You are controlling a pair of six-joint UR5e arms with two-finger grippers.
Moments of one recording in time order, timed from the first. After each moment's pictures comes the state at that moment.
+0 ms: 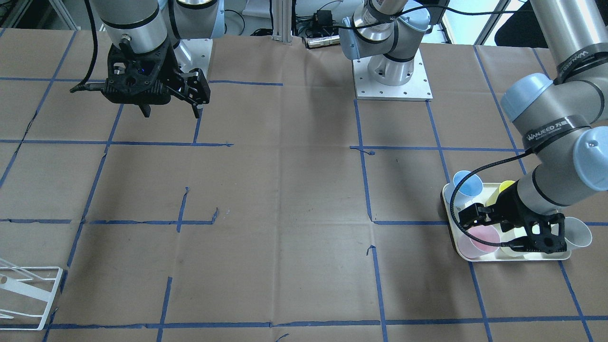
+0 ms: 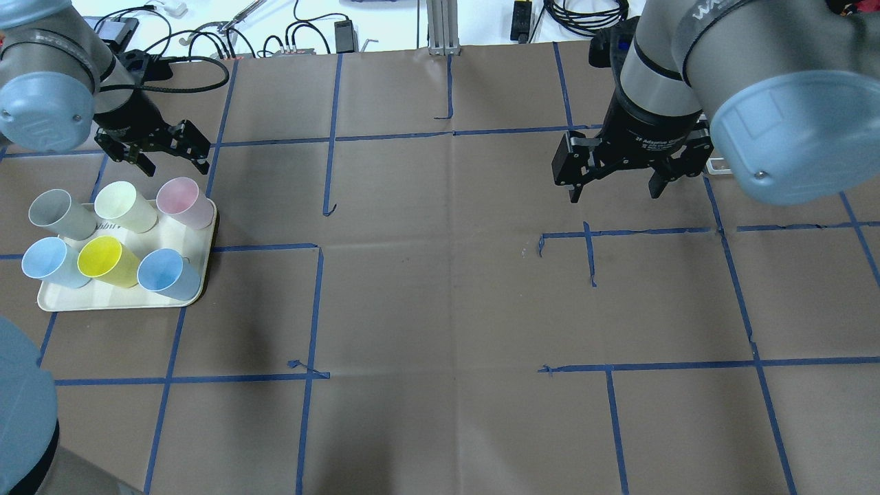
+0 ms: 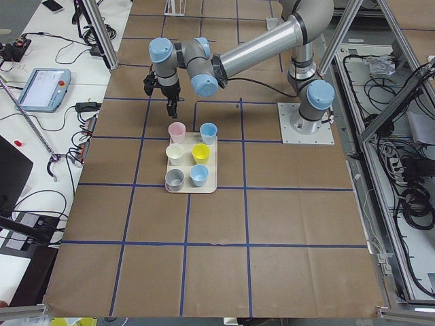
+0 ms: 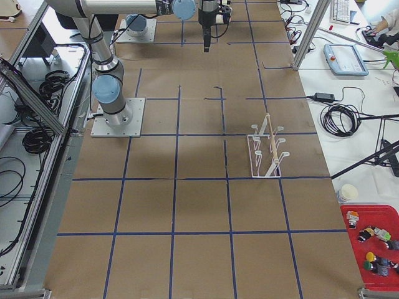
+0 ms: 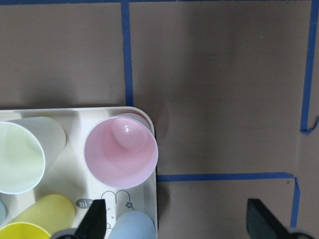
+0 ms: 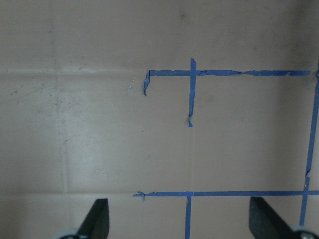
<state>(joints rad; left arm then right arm) -1.26 -1.96 -1.57 -1.21 1.57 0.34 1.68 -1.61 1.66 -1.62 -1.58 0.10</state>
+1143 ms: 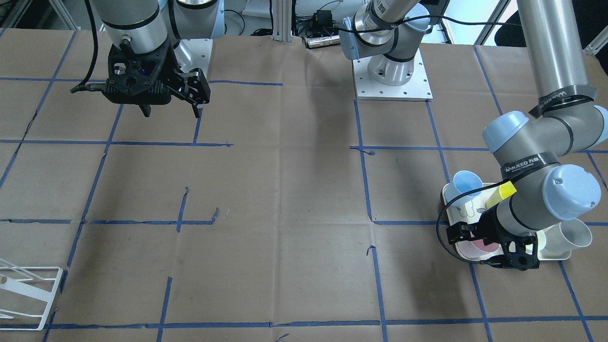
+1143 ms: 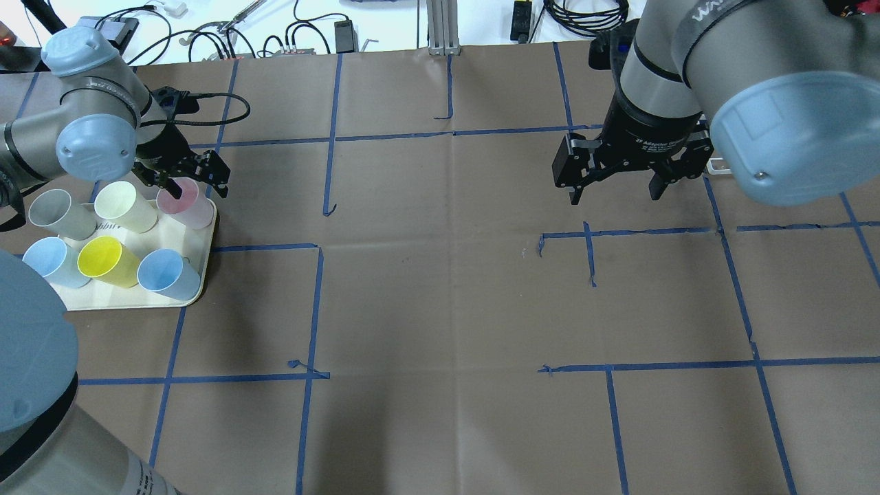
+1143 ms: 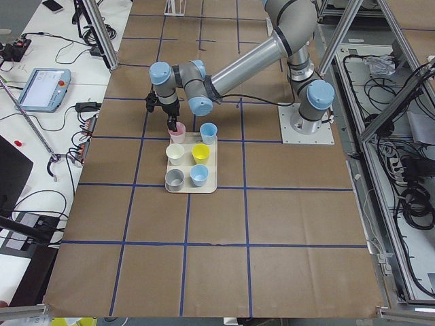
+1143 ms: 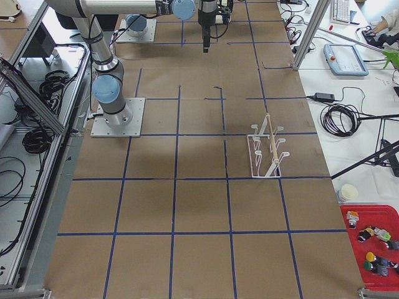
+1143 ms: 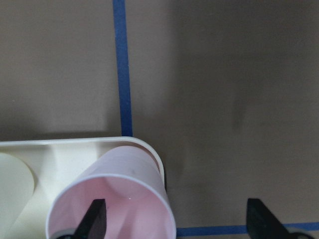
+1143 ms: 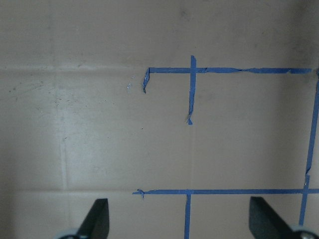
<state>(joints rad) -1.25 -2.05 -1.62 -1.11 1.58 0.35 1.68 -1.61 1.66 -1.61 -1.58 0.09</state>
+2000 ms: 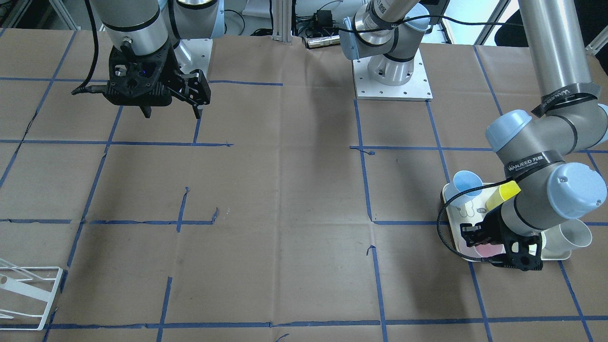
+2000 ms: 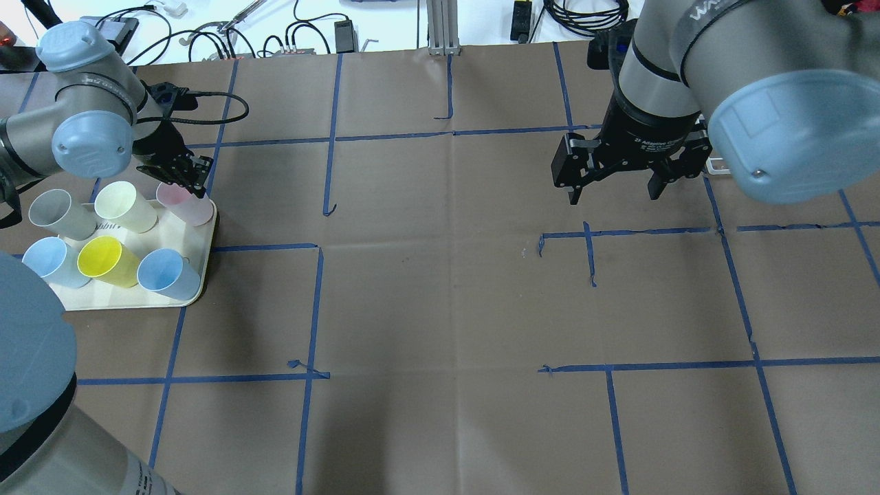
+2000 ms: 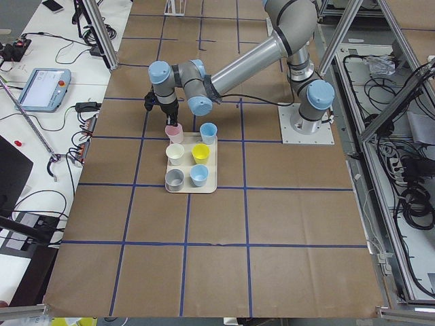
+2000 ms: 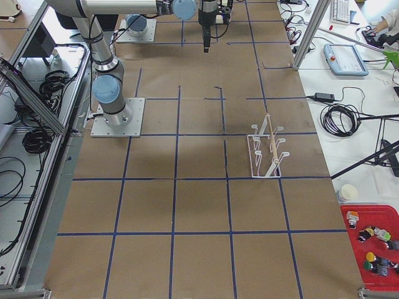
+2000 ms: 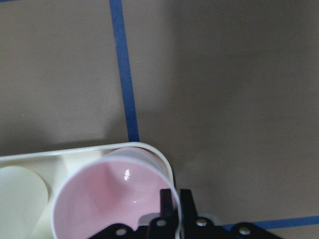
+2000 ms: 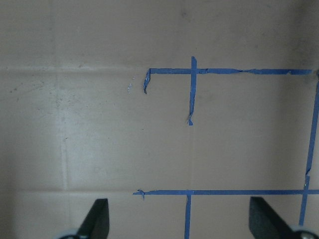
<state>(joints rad) -1.25 -2.05 -1.60 -1.11 1.59 0.43 1.68 -1.61 1.66 -1.61 -1.58 0.09</state>
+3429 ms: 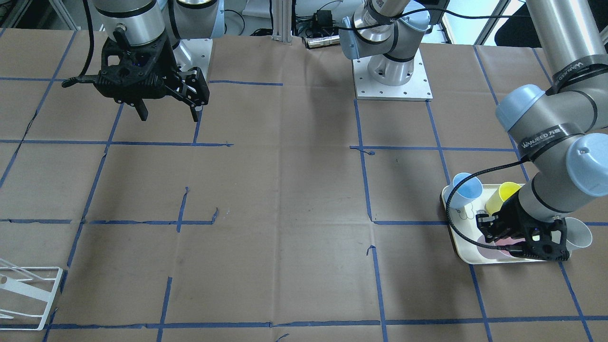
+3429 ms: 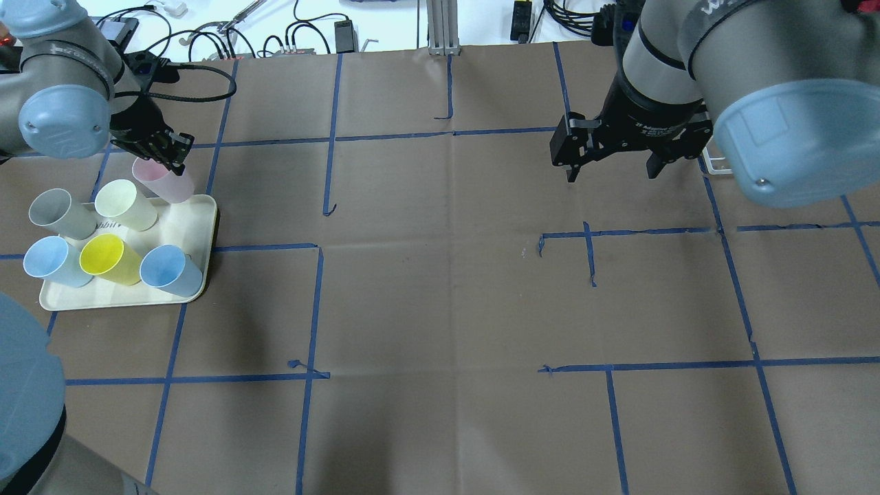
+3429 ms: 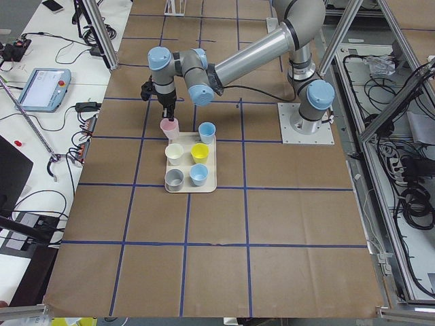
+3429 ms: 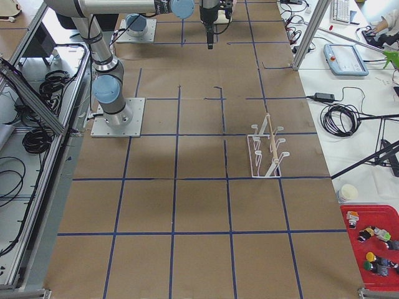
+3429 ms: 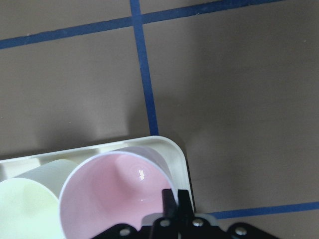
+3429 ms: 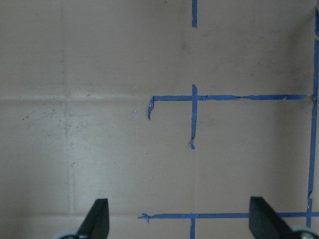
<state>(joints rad) -1.26 -1.97 -1.56 -1.15 1.63 0.45 1.68 -1.62 1.66 -1.70 -1.58 0.11</state>
